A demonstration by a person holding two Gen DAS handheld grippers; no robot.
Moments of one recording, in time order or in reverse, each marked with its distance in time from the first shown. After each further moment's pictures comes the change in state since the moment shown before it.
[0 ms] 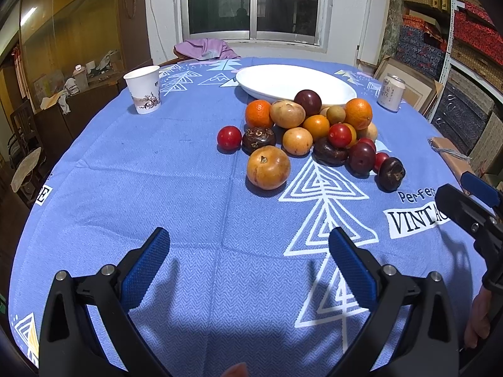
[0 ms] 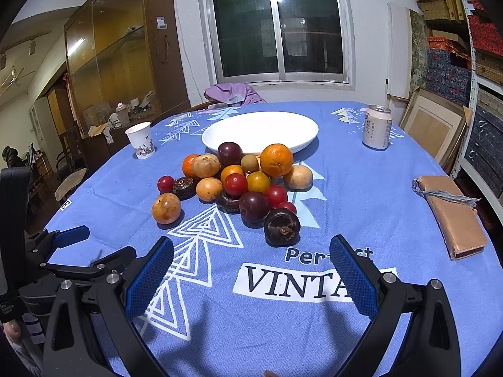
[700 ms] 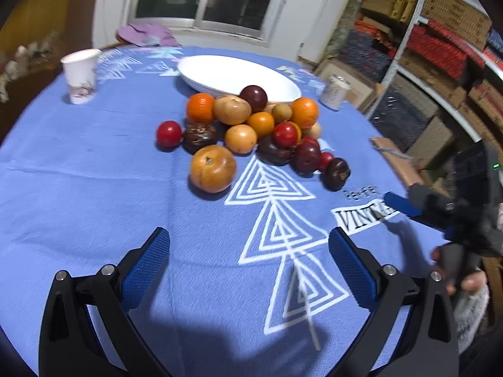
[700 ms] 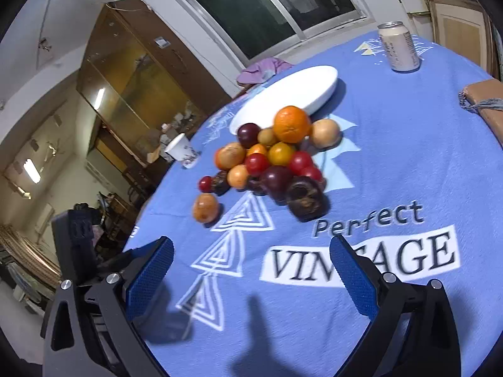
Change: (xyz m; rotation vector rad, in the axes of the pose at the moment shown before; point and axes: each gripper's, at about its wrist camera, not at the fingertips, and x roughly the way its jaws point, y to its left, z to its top) left arm 0.024 0.017 0.017 0.005 0.059 -0.390; right arm 0.037 -0.067 -0.007 0.309 0.125 0.394
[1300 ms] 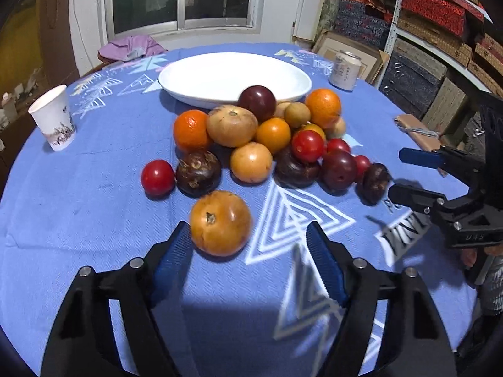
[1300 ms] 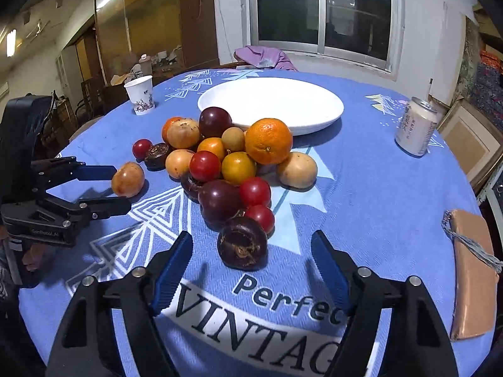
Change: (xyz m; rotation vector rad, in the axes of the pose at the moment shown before) left arm 0.058 -0.004 0.043 0.174 0.059 0.121; right arm 0.042 0.014 0.031 -0.462 0.109 -0.321
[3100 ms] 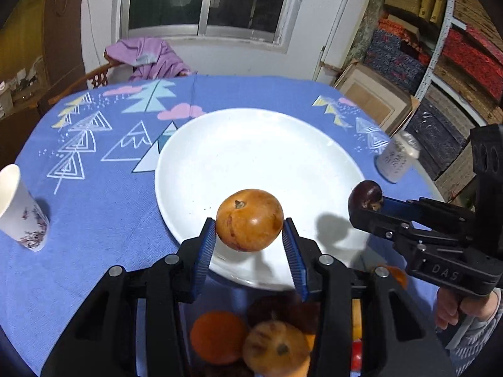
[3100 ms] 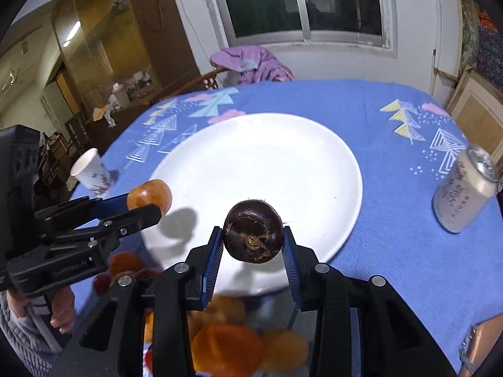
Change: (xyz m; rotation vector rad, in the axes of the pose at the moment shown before) left arm 0.090 0.051 0.170 -0.153 -0.021 -0.001; right arm 0.116 -0.065 0.161 0.183 0.052 0.056
